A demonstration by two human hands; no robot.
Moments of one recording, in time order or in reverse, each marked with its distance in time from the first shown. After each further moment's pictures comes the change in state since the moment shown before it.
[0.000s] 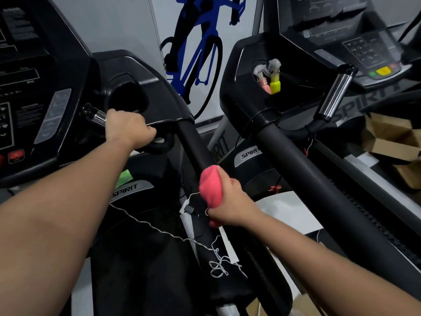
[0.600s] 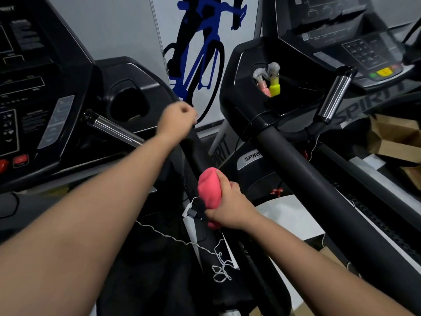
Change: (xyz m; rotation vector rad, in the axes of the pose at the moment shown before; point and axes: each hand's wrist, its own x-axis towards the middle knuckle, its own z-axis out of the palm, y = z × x) left_hand 0.006 0.088 -0.048 -1.359 -0.026 -0.182; right_hand 0.003 0.003 0.000 0.067 -0.022 -0.023
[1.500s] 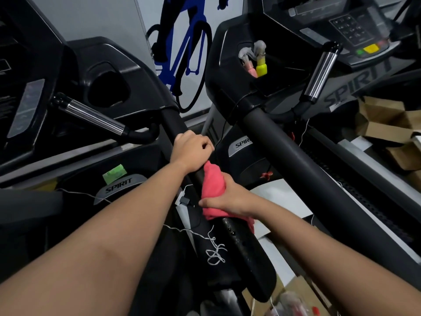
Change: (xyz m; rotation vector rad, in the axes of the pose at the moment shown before) left_hand -0.056 -0.042 0.079 0.626 -0.207 0.328; right_hand -0.026 0.020 -0.023 0.322 -0.186 0.111
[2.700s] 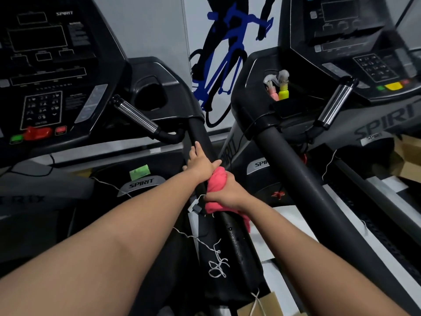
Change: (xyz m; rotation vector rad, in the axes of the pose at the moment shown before) left_hand -0.044 0.026 -0.010 -0.297 -0.145 -0.681; right_hand 0.015 -0.004 0.009 -0.049 0.020 -0.055
